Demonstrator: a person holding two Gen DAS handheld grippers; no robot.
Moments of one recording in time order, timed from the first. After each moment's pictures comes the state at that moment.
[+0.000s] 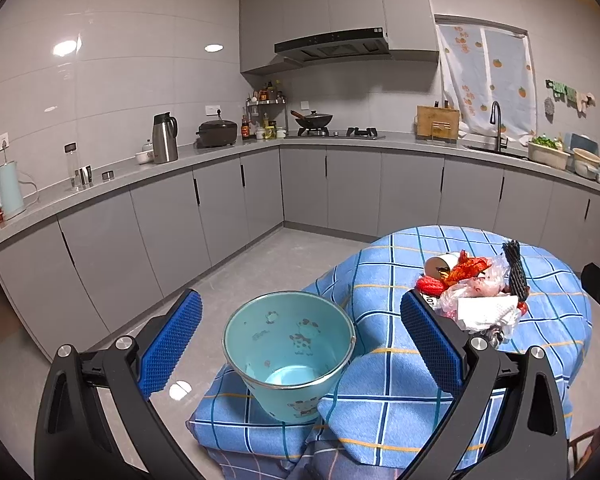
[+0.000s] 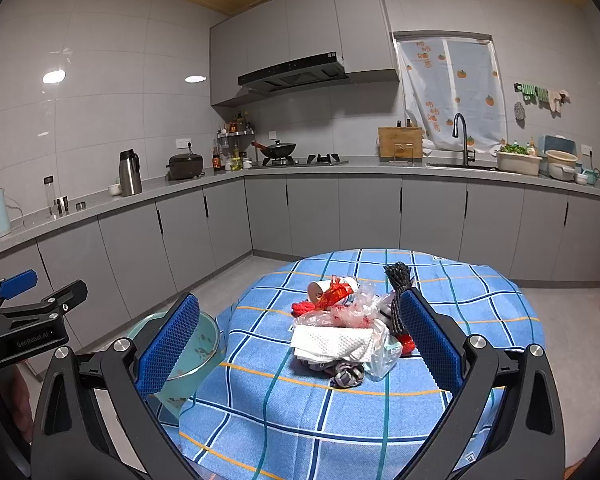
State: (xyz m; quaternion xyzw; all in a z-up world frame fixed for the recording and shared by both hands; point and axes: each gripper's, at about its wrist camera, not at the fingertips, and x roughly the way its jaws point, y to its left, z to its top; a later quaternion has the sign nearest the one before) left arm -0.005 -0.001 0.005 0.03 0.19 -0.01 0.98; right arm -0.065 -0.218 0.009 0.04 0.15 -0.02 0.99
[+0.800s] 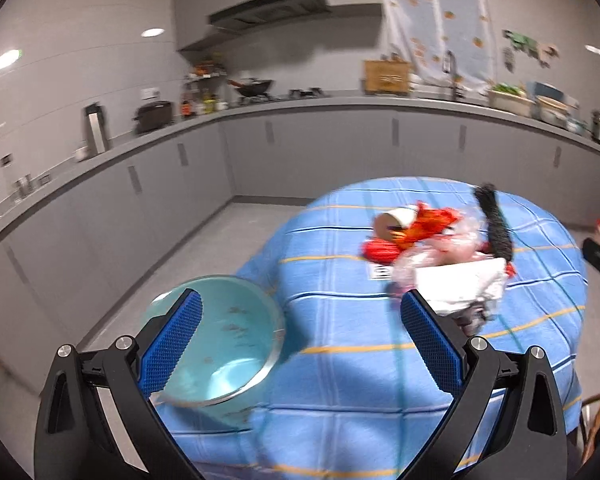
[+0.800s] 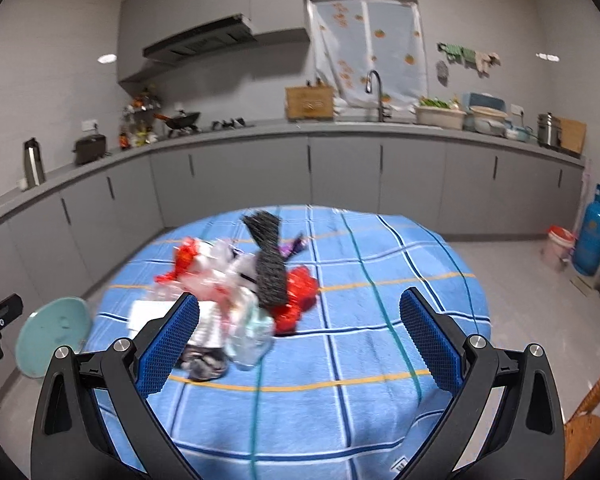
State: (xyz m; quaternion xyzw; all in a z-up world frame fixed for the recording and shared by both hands) left arm 0.077 -0.105 -0.061 0.08 0.25 -0.11 0.96; right arm -0.018 -0.331 -0.059 0.07 0.21 -0.18 0.96
